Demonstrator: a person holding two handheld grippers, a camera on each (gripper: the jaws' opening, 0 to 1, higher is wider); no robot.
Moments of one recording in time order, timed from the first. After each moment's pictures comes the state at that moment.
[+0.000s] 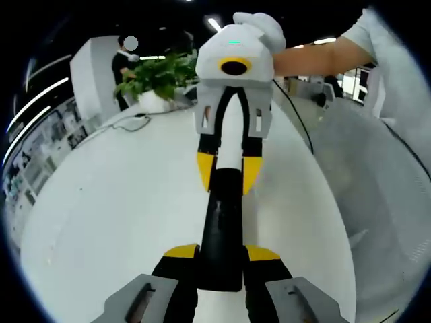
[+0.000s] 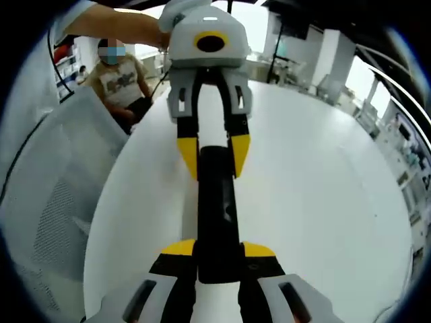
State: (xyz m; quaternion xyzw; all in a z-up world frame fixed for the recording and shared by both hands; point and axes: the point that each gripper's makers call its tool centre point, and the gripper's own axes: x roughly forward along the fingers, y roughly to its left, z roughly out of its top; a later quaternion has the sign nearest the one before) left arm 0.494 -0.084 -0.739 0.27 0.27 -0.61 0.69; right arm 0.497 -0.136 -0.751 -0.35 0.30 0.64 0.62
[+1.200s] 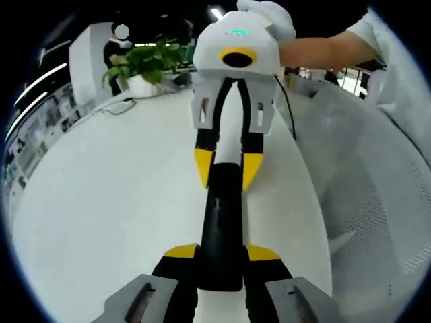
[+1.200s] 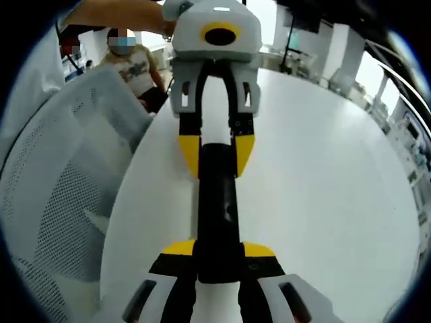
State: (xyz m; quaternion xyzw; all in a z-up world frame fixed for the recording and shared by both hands) left arm 0.444 -0.087 -0.770 0.26 0.31 -0.61 0.68; right arm 0.449 -0.141 -0.779 -0.36 0.32 0.65 0.59
